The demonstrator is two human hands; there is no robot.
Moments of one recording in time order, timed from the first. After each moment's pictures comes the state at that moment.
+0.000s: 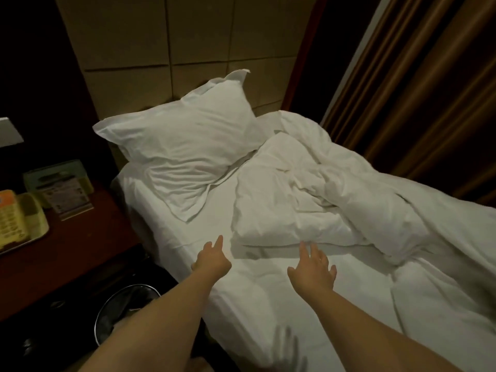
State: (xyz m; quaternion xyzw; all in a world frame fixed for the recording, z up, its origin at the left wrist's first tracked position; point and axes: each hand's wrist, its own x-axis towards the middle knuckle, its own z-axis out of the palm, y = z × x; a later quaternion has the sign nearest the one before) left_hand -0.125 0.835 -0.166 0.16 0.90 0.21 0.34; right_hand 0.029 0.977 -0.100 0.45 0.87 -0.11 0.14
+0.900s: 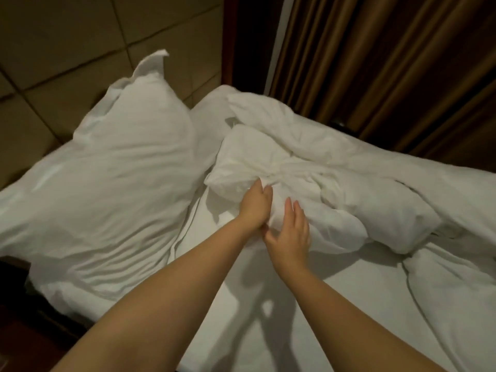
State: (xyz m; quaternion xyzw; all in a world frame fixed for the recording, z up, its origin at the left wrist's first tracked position) left_hand -0.329 1.123 -0.067 0.31 0.73 0.48 0.37; right_hand -0.224 1.113 -0.102 0.56 0.79 -0.22 -0.13
